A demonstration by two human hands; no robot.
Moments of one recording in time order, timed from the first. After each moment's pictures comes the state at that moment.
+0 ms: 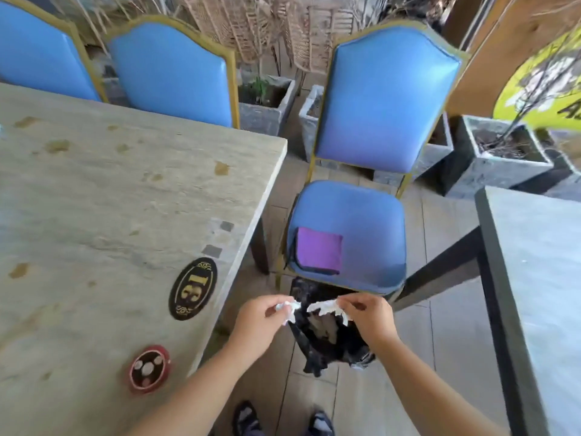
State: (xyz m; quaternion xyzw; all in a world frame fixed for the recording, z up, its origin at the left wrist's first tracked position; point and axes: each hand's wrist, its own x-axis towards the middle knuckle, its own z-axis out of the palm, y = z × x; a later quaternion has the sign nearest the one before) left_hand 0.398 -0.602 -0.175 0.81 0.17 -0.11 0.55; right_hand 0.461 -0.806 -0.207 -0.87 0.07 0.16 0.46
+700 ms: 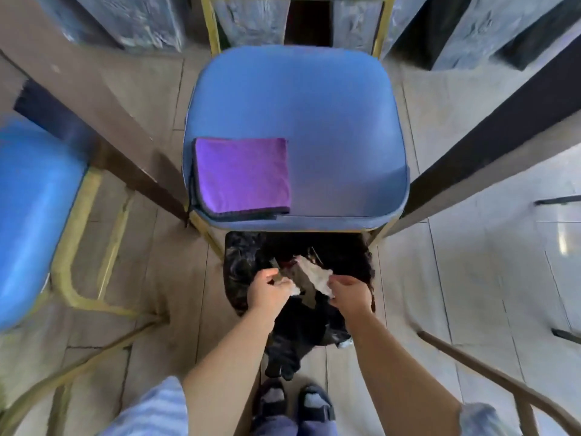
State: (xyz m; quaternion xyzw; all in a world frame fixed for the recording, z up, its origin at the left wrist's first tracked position) left_hand 0.525 -0.727 -0.551 0.71 0.38 -0.27 0.53; right_hand 0.518 -0.875 -0.562 -0.72 0.41 0.24 0.50
